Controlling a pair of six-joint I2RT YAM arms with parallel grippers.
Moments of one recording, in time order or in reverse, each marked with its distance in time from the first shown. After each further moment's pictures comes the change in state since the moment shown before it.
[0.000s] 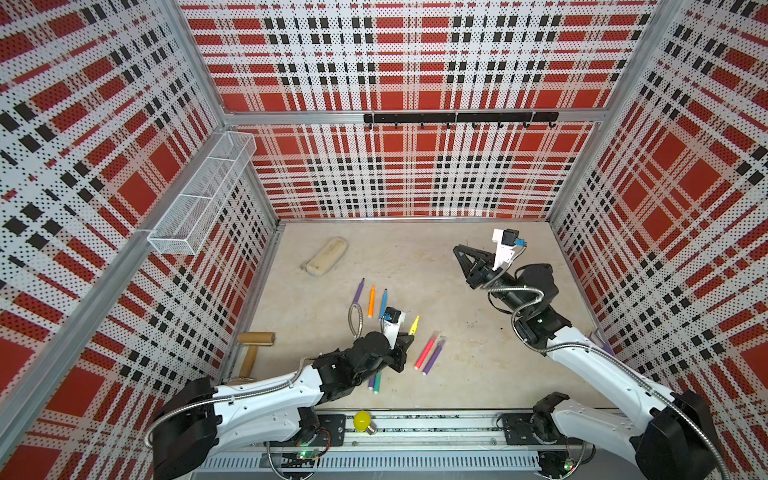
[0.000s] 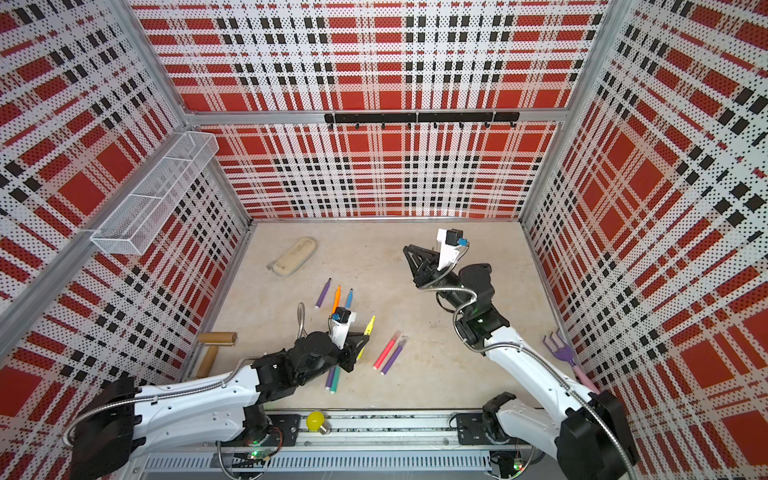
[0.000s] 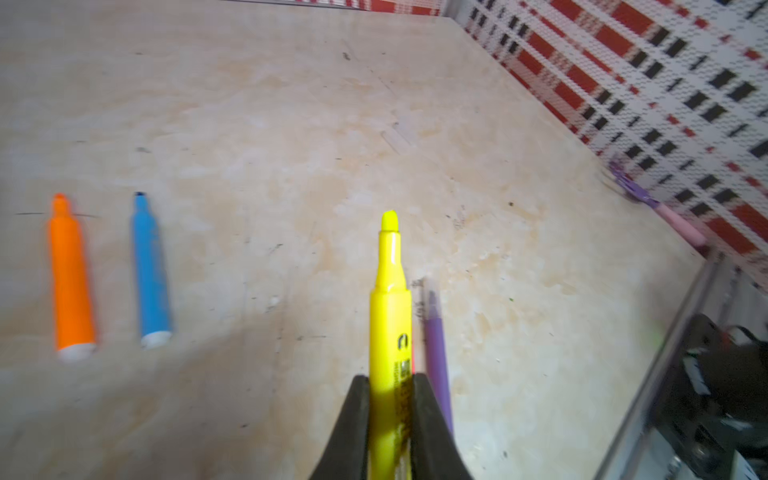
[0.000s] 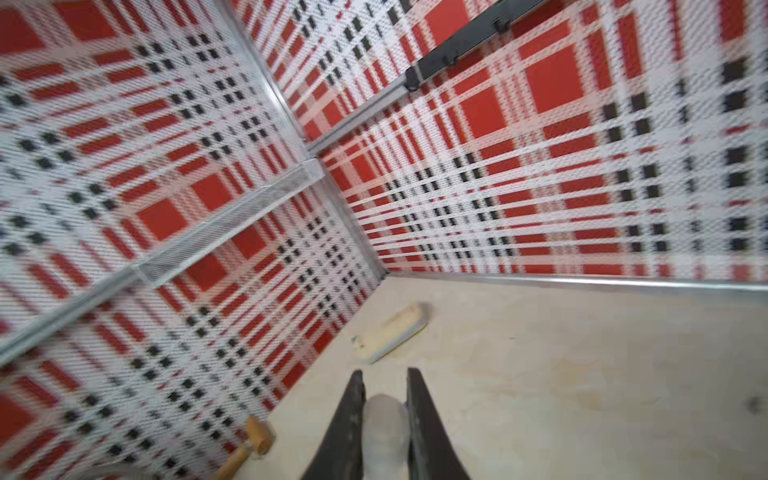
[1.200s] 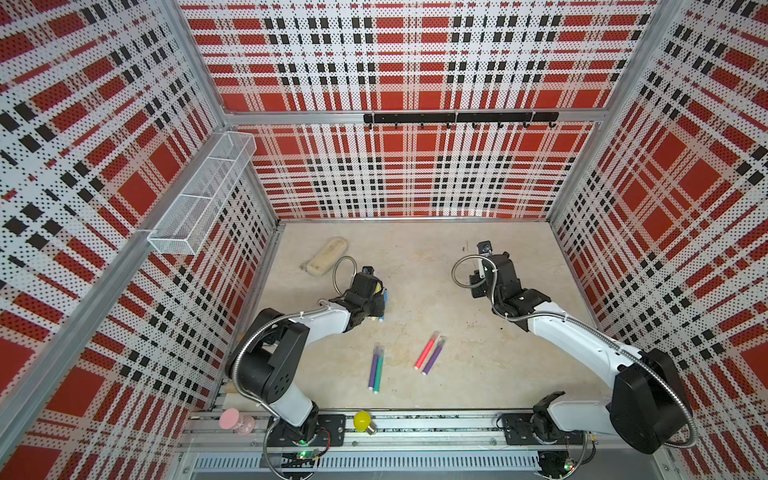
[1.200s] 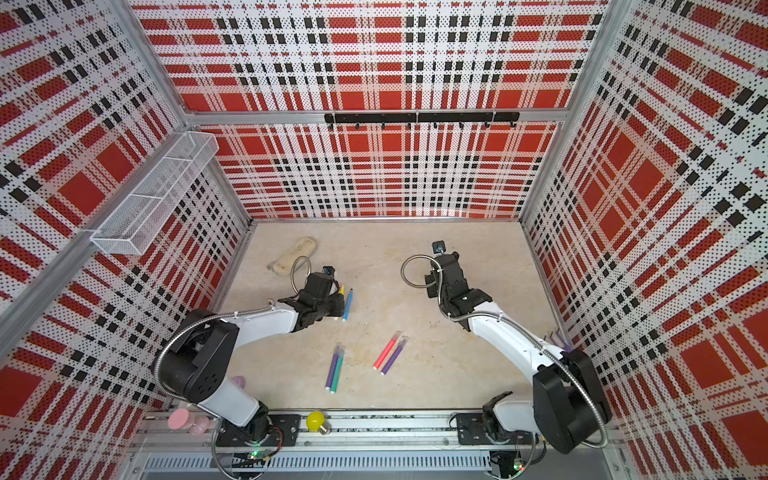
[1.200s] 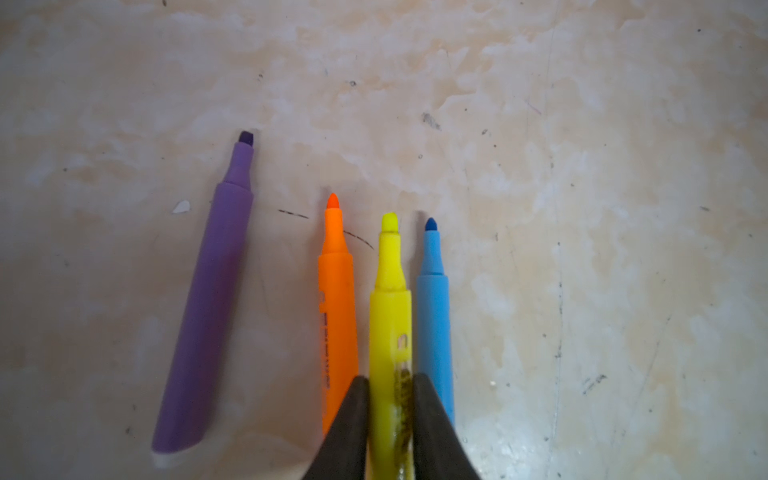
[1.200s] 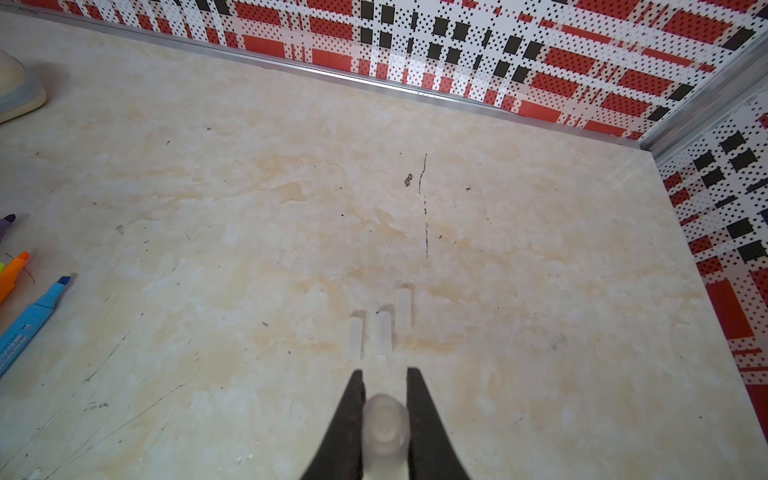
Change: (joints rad) left arm 0.548 0.634 0.333 -0.061 0.196 0.120; right arm -0.002 0.222 0.064 -0.499 0.473 -0.330
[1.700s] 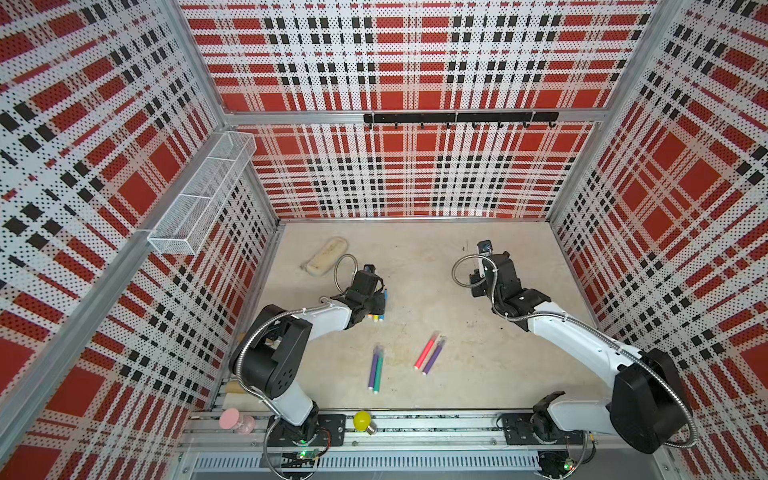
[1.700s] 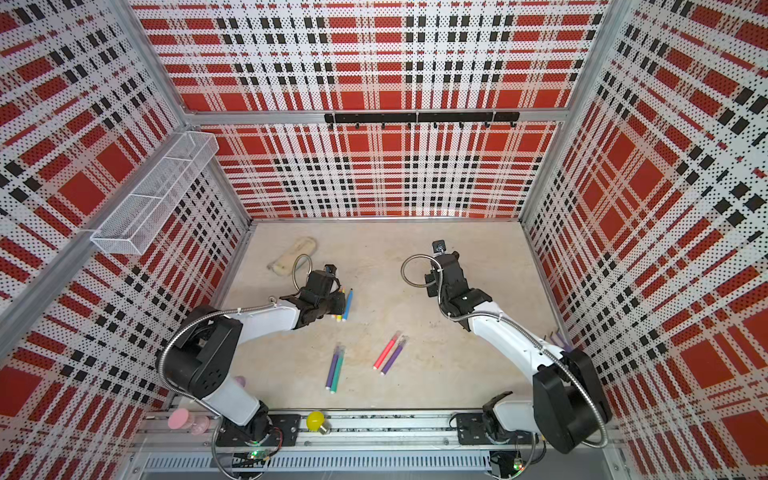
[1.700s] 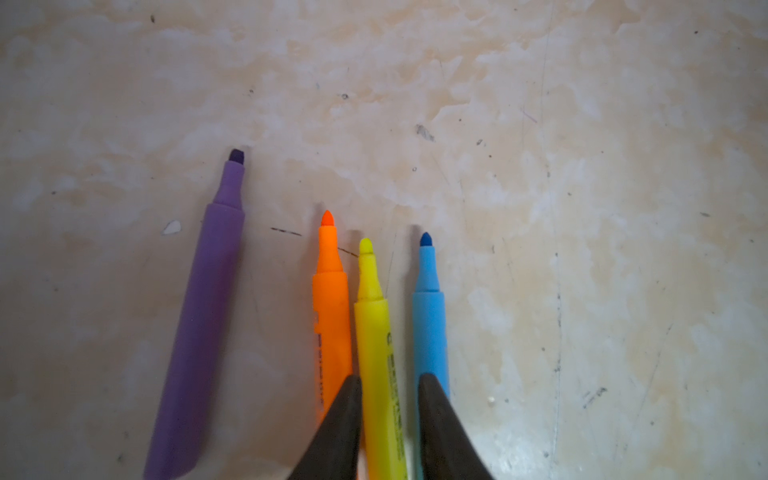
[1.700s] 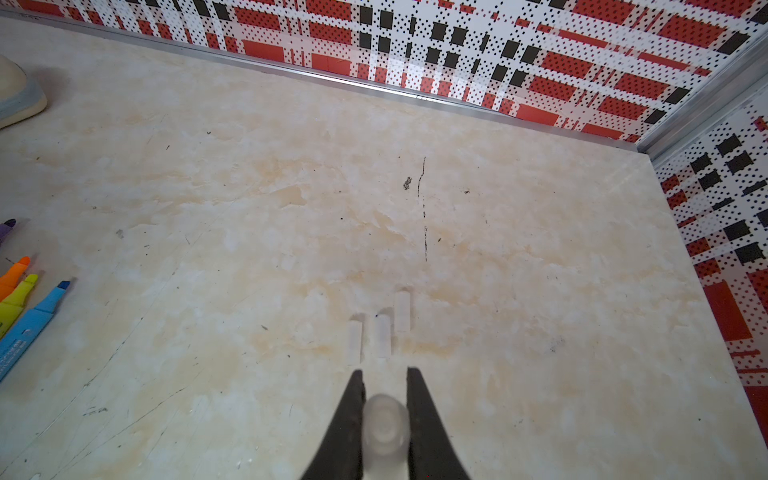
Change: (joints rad) left arm 0.003 0.020 0.026 0.003 0.005 0.025; right arm 0.000 0.004 0.002 0.004 0.003 -0.002
